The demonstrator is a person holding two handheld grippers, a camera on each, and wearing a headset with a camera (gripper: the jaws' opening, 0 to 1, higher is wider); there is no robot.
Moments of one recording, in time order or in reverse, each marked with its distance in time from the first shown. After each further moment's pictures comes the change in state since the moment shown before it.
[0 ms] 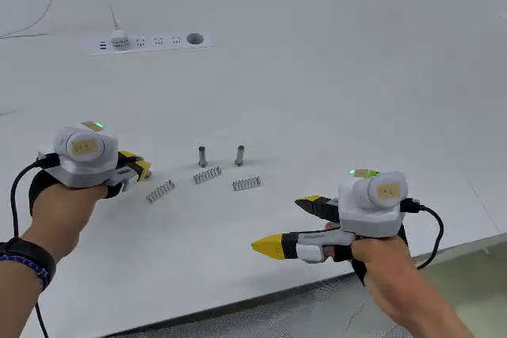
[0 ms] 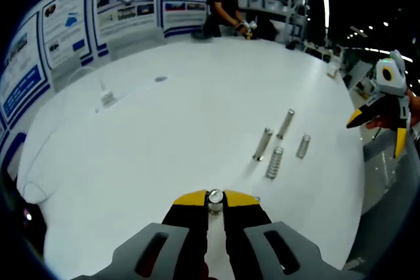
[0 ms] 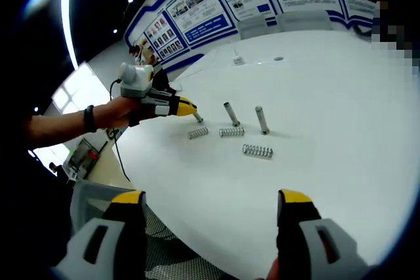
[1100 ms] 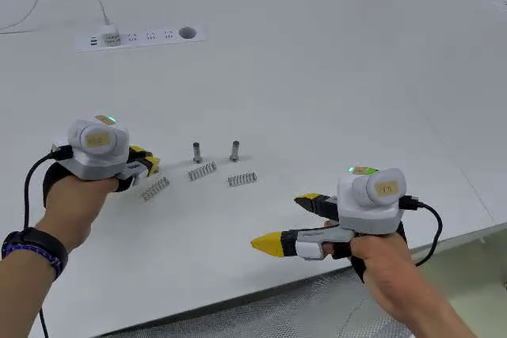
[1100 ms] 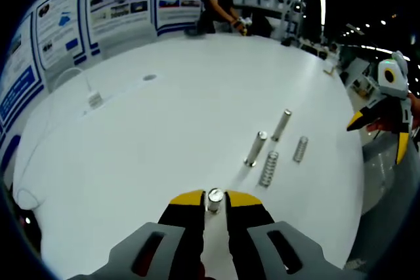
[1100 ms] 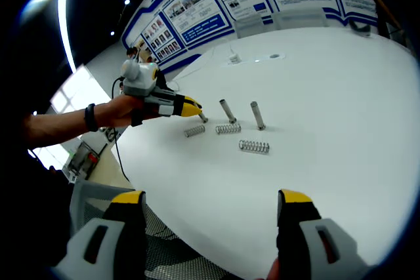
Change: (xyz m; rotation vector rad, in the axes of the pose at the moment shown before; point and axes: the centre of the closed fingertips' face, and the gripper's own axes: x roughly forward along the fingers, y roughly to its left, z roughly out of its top) left arm 0.016 -0.014 0.003 0.012 0.027 -0.030; right arm -0.002 -0.005 -0.006 0.024 -0.002 -0.006
